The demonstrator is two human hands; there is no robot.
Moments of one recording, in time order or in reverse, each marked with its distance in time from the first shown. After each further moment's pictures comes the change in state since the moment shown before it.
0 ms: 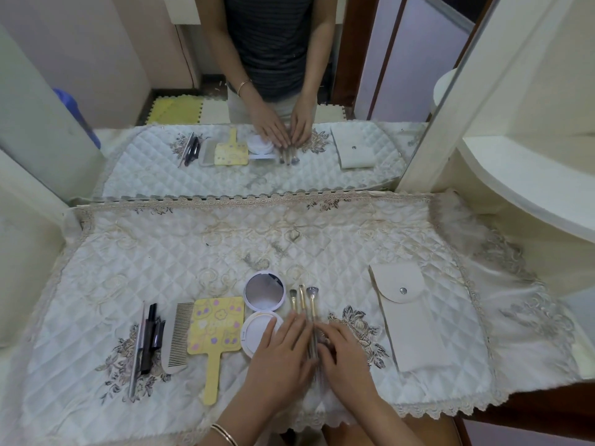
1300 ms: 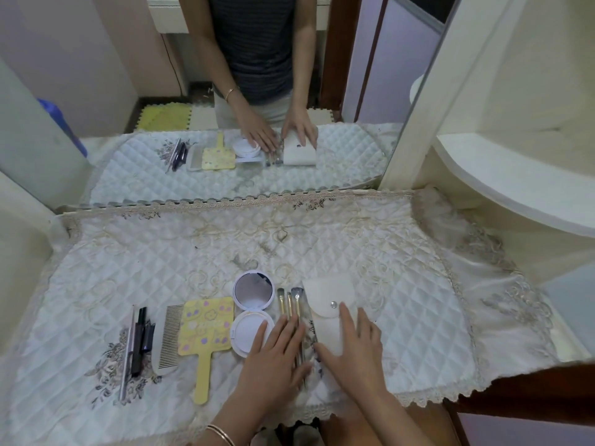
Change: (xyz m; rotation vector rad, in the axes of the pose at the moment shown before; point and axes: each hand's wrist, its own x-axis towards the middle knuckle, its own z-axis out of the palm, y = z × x) left_hand -0.005 0.001 0.015 0.051 0.004 -0.032; right_hand -0.010 0.004 -0.026 -0.334 -0.017 0.289
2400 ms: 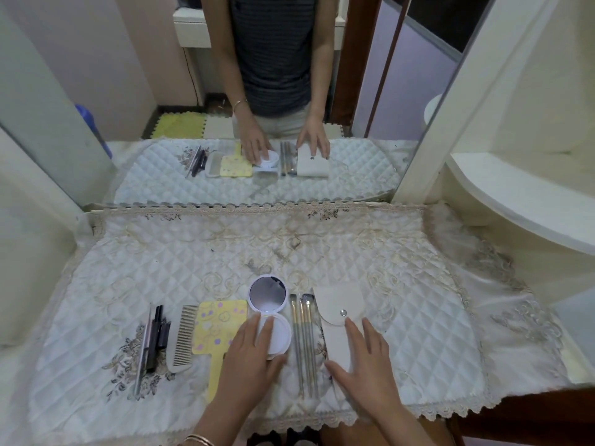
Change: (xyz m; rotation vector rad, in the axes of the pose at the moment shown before) left_hand -0.017 -0.040 -0.016 -0.139 0.134 -0.225; right_hand -0.009 0.005 -0.006 0.030 -0.086 -0.095
